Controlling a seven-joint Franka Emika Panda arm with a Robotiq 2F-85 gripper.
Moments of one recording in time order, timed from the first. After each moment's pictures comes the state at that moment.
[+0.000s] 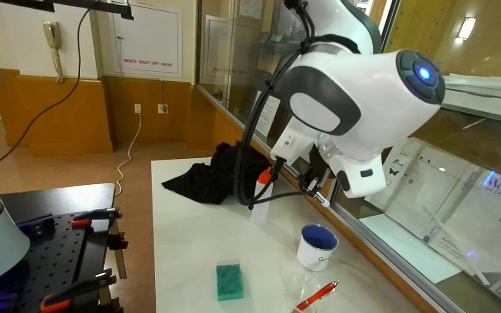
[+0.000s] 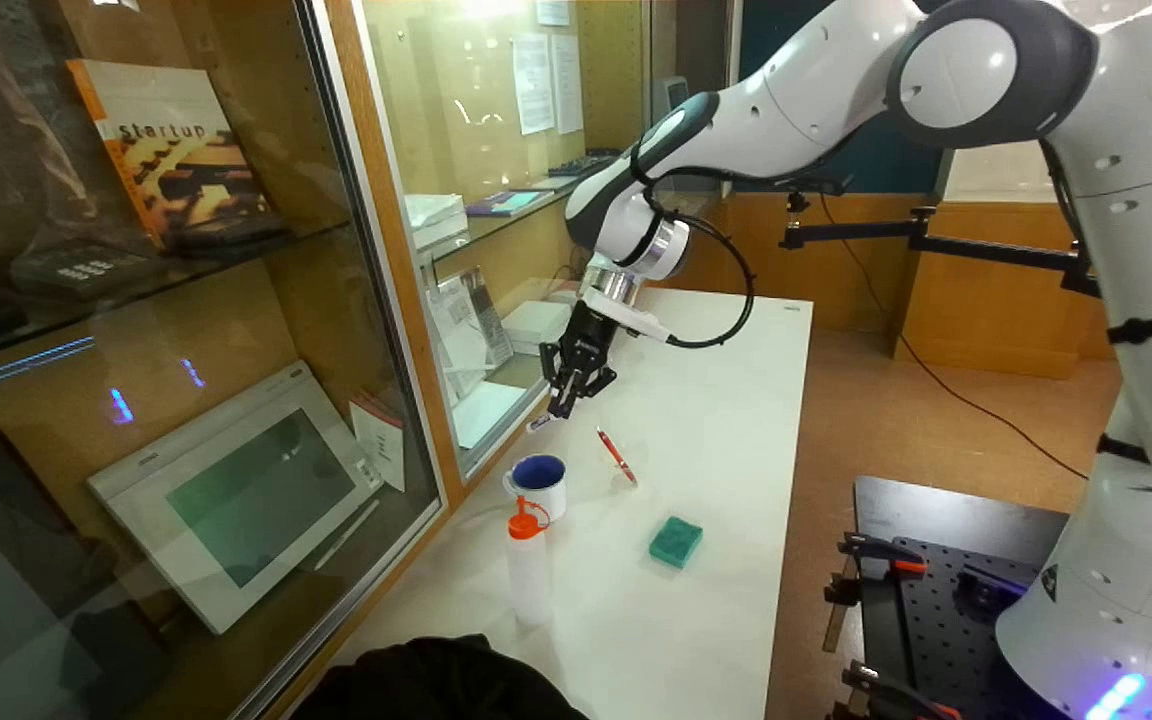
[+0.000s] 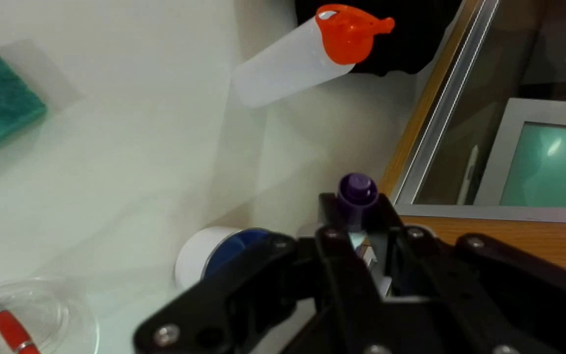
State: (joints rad) arm -0.33 0.49 -0.06 -1.82 0.85 2.09 -0.05
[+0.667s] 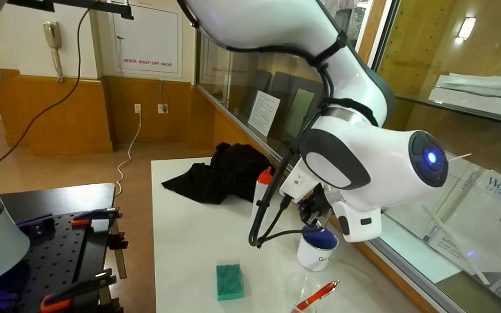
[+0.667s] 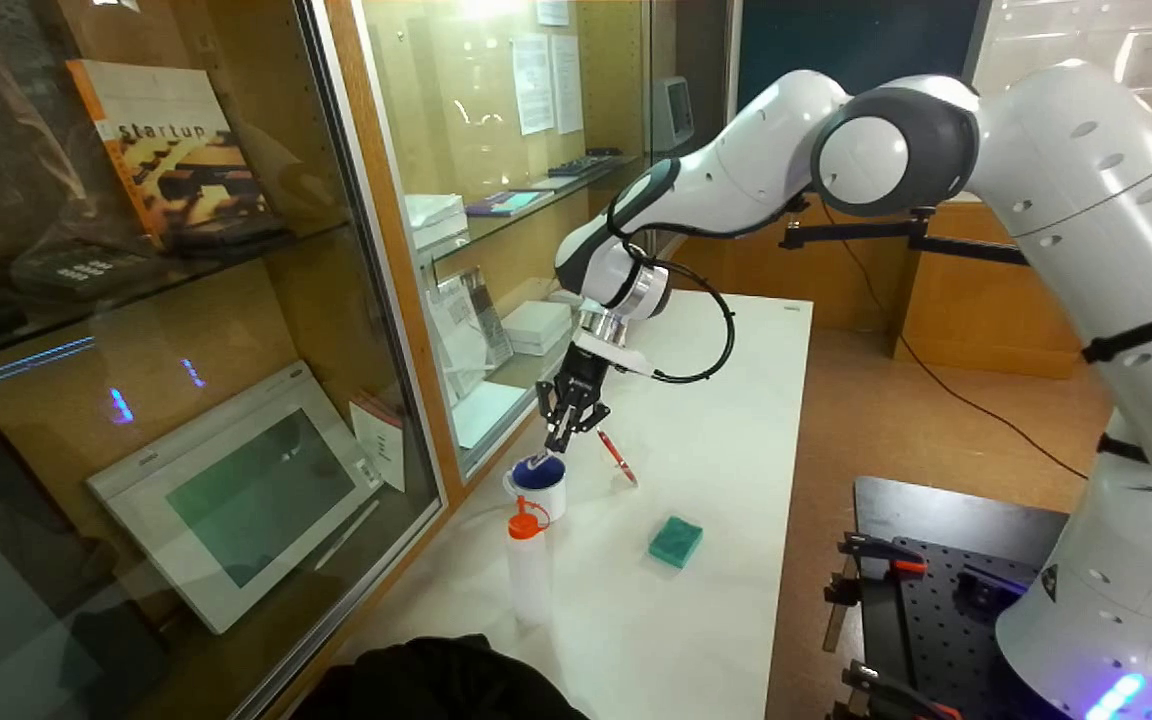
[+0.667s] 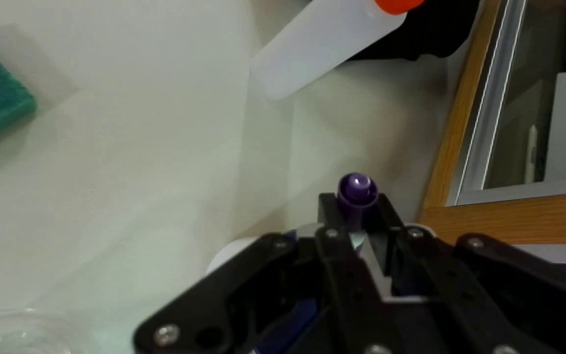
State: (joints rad) arm -0.35 0.72 -0.07 -1.64 0.89 2.03 -0.03
